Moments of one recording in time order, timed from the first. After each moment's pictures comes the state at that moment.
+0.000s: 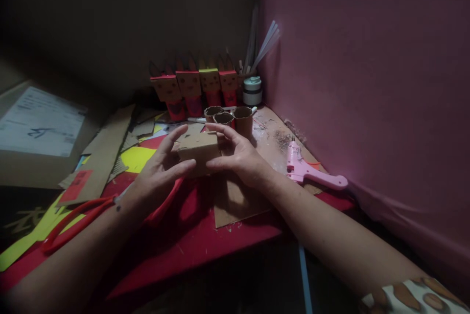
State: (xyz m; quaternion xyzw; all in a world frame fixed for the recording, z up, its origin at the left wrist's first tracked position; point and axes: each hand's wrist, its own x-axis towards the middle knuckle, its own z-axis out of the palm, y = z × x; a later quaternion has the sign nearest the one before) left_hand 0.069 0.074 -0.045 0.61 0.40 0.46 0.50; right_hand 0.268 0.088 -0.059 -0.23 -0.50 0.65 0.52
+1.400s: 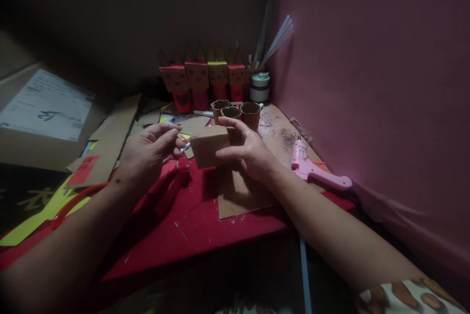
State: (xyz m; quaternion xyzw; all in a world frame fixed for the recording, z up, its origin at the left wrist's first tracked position) left_hand 0.058 0.089 -0.031 0.53 0.51 0.54 0.40; right_hand 0.268 0.088 -0.051 -0.29 -0.46 0.66 0.52
